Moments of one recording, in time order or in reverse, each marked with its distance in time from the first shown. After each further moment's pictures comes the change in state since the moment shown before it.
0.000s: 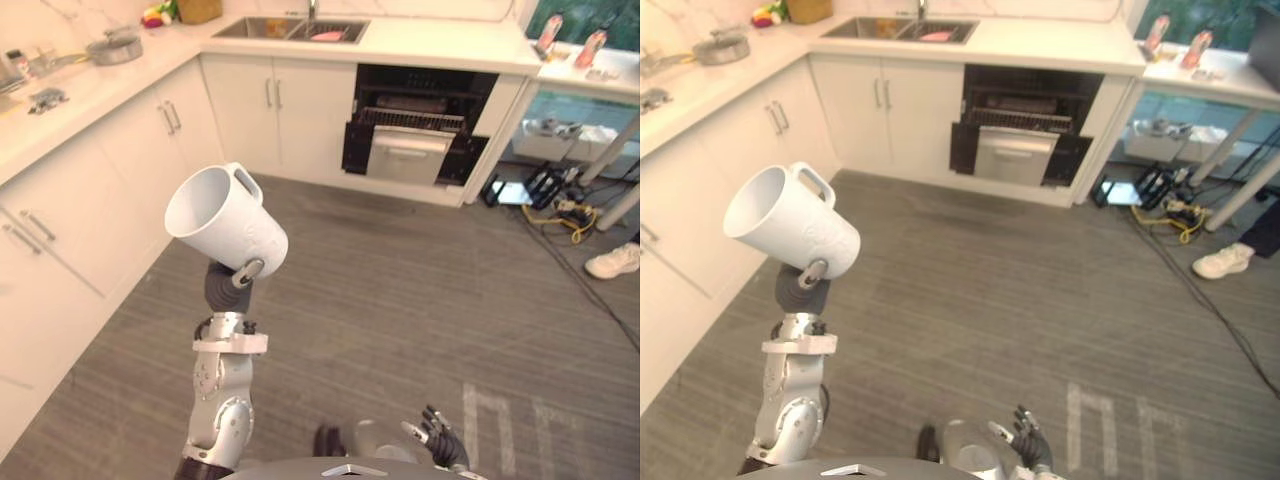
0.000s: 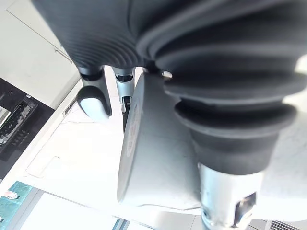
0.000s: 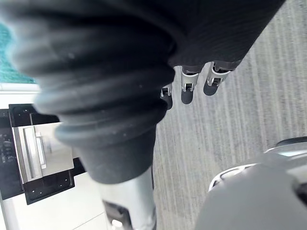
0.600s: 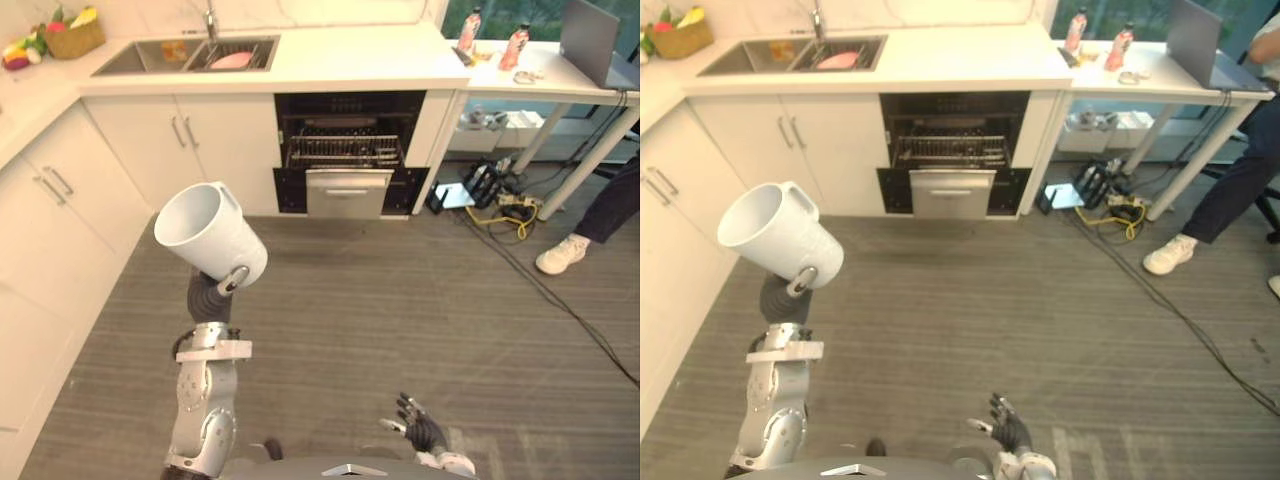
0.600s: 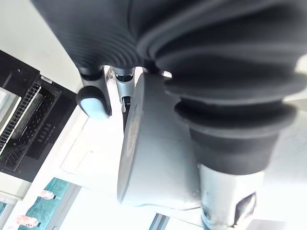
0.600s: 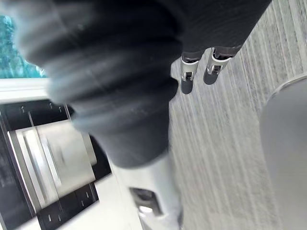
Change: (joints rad) left arm -0.037 0.094 -0.023 0.069 0.041 -0.036 0.104; right arm -0.101 -0.012 -0.024 0.134 -0.066 0.009 0.009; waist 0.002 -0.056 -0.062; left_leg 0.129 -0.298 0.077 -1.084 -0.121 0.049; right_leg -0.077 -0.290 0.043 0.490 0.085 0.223
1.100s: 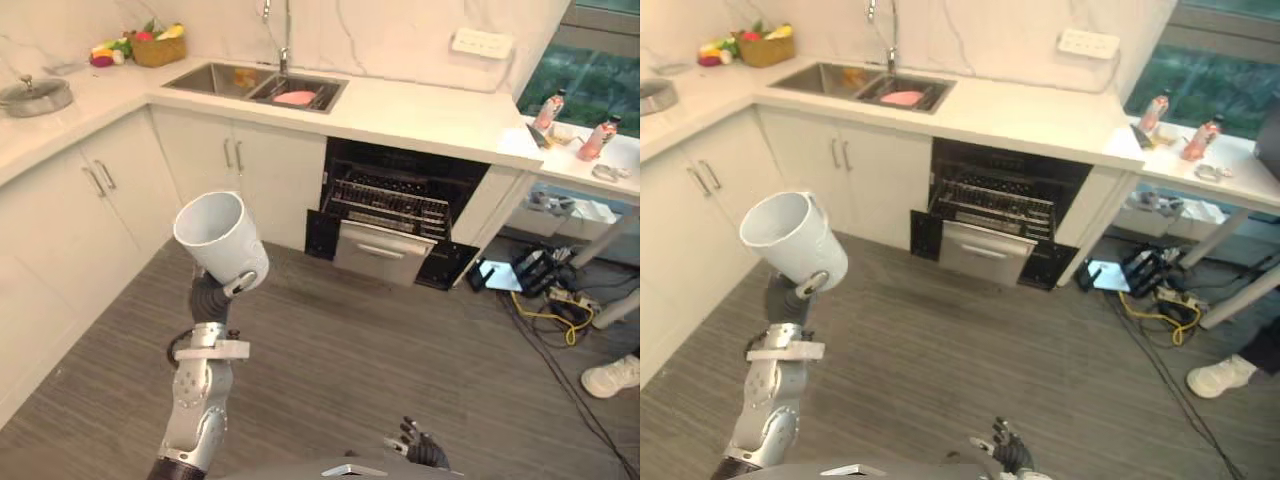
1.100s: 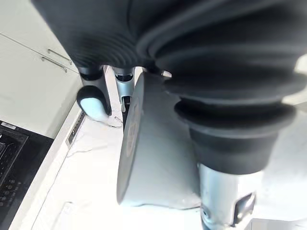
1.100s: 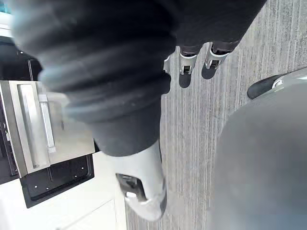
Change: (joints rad) left arm 0.016 0.076 0.027 0.075 0.074 -0.036 0.038; right arm 0.007 0.002 0.086 0.027 0.040 0.026 -0.010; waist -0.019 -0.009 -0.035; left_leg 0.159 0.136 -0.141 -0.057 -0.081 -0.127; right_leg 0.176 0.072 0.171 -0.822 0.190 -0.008
